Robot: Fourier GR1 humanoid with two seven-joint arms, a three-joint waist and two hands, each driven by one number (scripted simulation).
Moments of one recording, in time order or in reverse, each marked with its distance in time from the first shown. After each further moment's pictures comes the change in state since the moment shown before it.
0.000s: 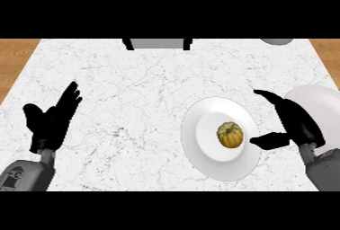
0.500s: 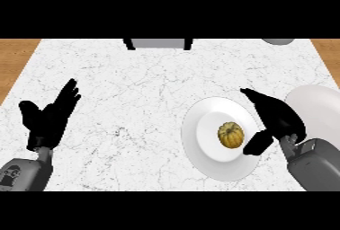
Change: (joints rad) left arm -0.008 -0.007 0.032 -0.022 -0.020 -0.032 0.032; right arm -0.119 0.069 0.059 -0.079 0.079 0.275 0.311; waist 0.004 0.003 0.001
